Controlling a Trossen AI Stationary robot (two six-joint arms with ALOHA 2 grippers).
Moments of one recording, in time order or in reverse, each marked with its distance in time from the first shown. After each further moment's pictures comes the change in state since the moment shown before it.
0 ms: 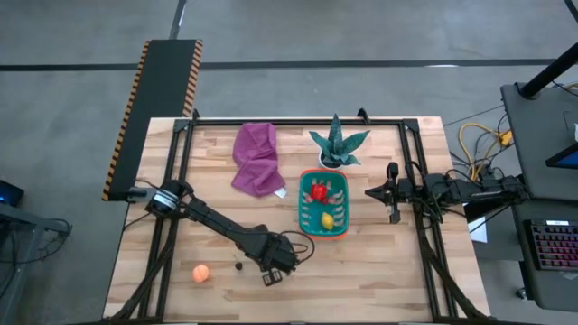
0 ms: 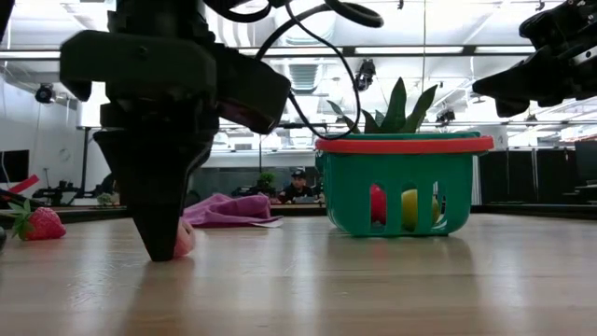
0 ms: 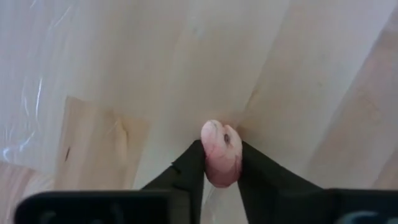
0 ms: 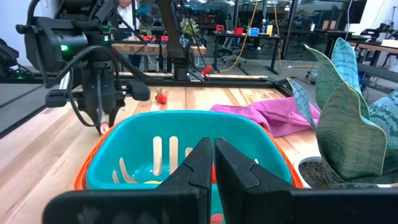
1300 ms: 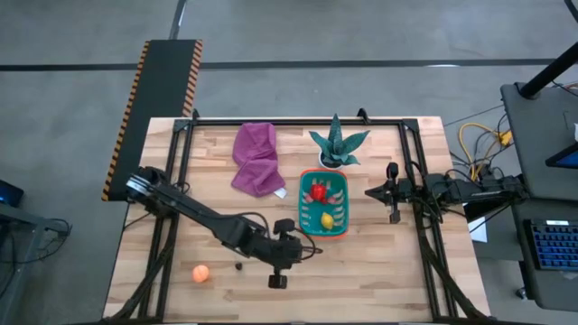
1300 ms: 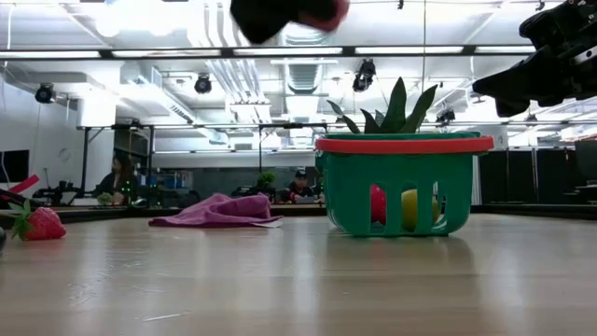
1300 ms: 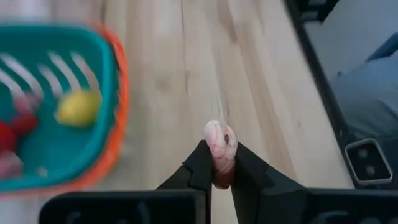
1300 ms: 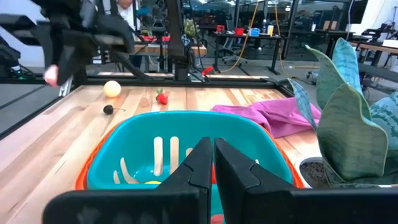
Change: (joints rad) left arm -0.009 -0.274 -0.042 0.451 -0.200 0.510; right arm 0.000 -0.002 0.000 0.001 -0.004 0.000
